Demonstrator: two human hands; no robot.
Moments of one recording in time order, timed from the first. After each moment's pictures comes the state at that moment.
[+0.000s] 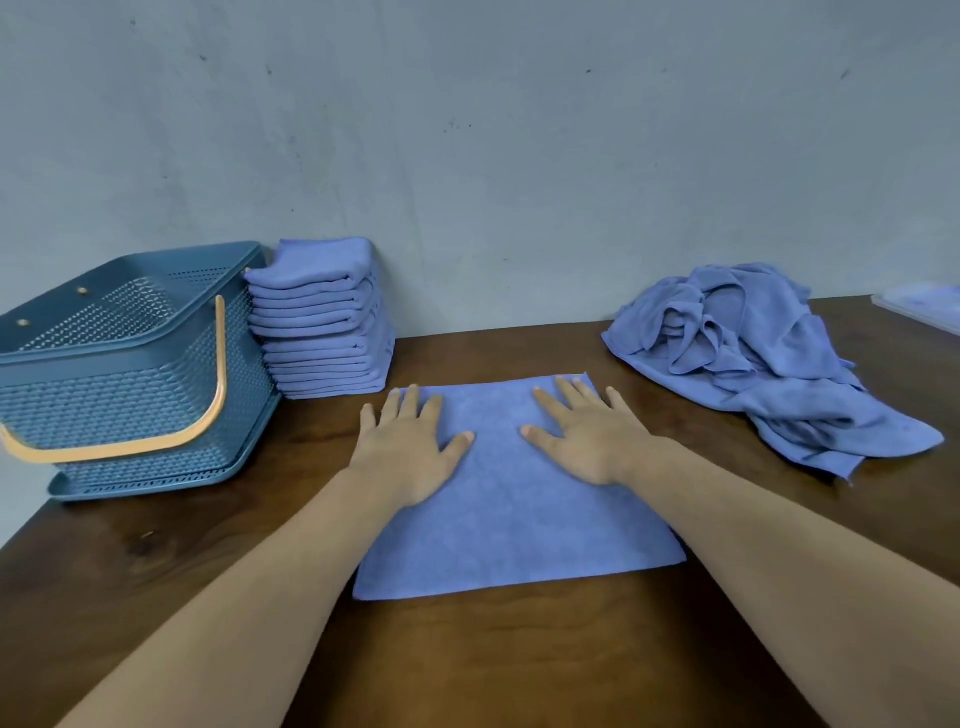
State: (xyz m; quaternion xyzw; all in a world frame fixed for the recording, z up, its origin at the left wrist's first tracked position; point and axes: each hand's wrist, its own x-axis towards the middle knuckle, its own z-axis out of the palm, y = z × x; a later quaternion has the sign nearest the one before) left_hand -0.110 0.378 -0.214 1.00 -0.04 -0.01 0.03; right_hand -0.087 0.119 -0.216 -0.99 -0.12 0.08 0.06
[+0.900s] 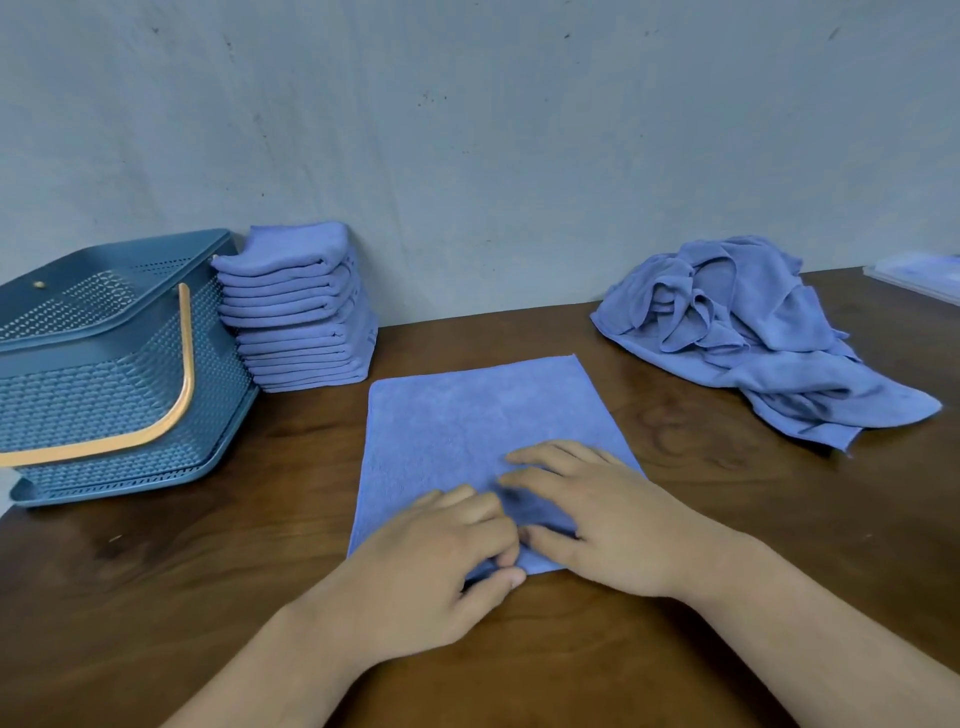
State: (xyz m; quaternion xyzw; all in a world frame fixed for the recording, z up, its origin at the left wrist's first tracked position) left_hand -0.237 0.355 -0.212 0.91 -0.39 0.06 0.14; right_hand -0.206 0.112 -0.222 -0.93 -0.32 -0.01 0.16
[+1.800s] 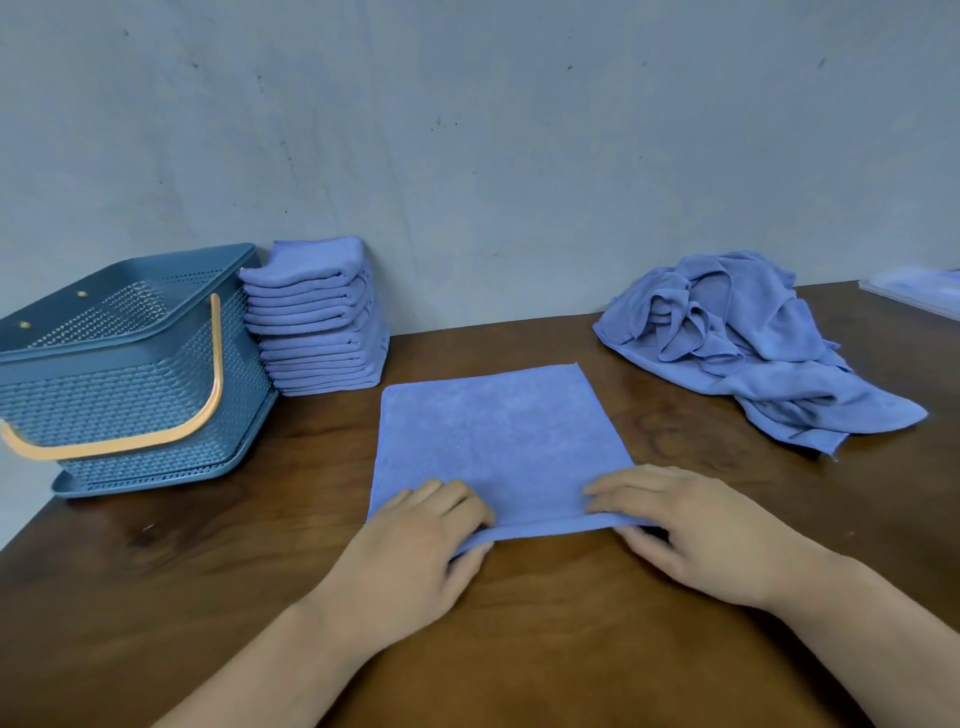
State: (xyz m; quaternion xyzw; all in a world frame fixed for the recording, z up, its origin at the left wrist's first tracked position) left_hand -0.241 0.374 -0.228 0.93 -0.33 0.14 0.11; right_hand -0.233 0.040 -0.222 -0.93 -0.32 -0.06 0.15
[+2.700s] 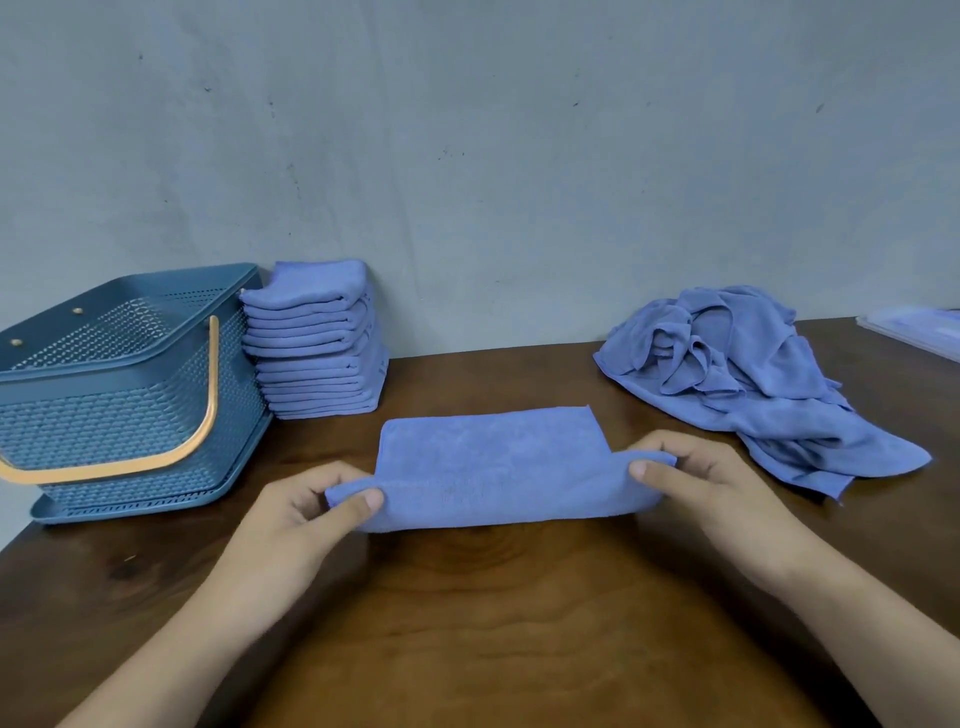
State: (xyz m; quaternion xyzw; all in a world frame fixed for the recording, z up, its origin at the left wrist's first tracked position) left_hand -0.243 0.429 -0.175 0.78 -0.09 0.05 0.61; right_hand -0.207 0.043 -0.187 -0.77 -0.14 -0.01 0.62
